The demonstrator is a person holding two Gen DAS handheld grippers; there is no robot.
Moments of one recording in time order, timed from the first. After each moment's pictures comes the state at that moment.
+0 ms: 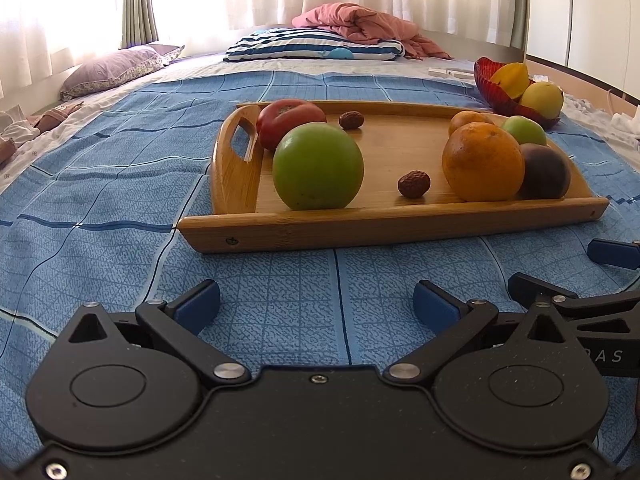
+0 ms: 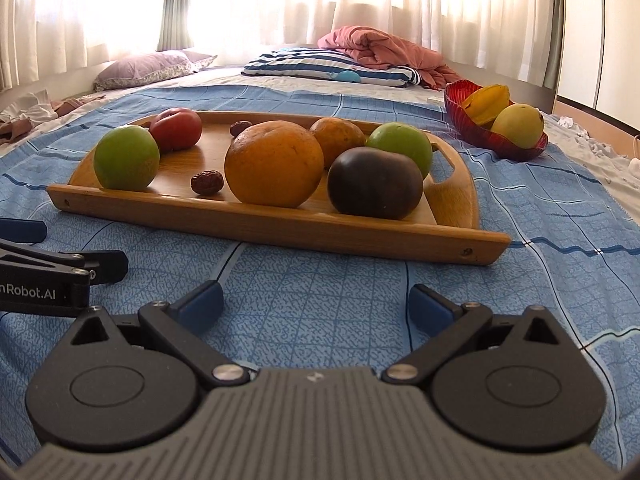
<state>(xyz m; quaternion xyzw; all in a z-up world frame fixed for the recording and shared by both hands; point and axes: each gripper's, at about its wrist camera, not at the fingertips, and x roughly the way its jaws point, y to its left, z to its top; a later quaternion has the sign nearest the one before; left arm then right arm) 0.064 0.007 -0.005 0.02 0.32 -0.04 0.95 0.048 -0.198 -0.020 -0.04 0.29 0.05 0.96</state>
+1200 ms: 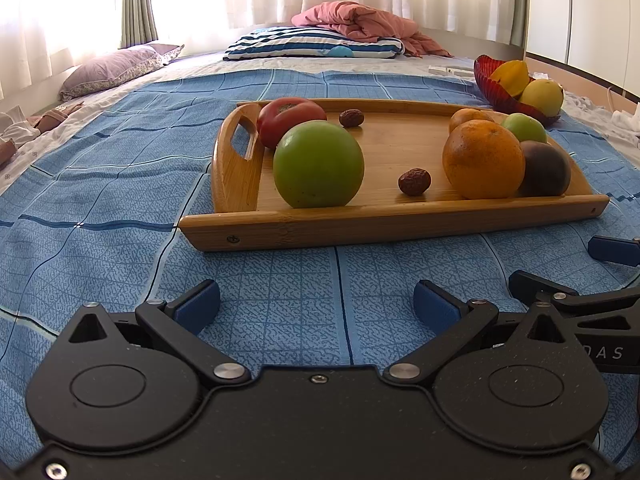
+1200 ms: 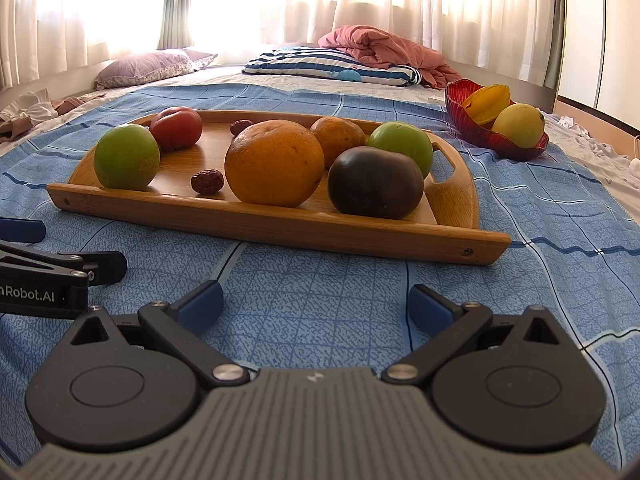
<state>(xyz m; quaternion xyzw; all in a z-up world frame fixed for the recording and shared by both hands) 0.062 0.005 -0.008 0.02 0.32 -0.04 0.95 0.048 -0.198 -0.020 -0.04 0.29 0.05 0.96</state>
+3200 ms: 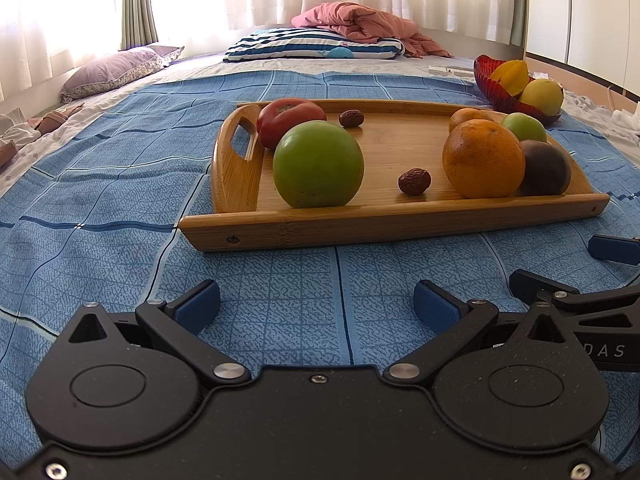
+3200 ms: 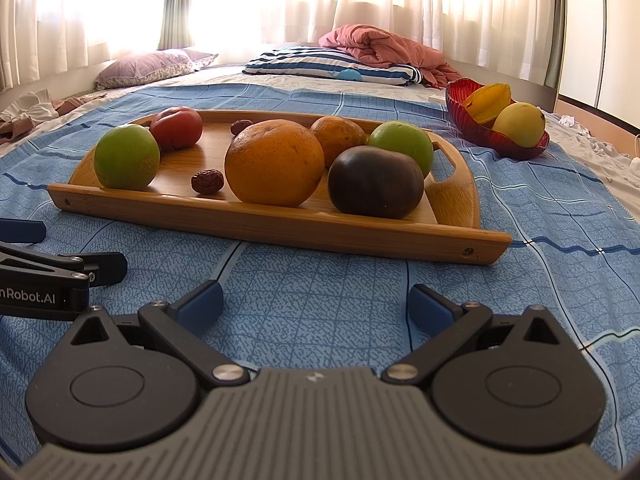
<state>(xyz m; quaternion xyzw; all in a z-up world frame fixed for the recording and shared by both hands) 0.063 0.005 -0.008 0.03 0.32 -0.04 0.95 0.049 -0.198 -0.020 -0.04 0.29 0.05 0.96</state>
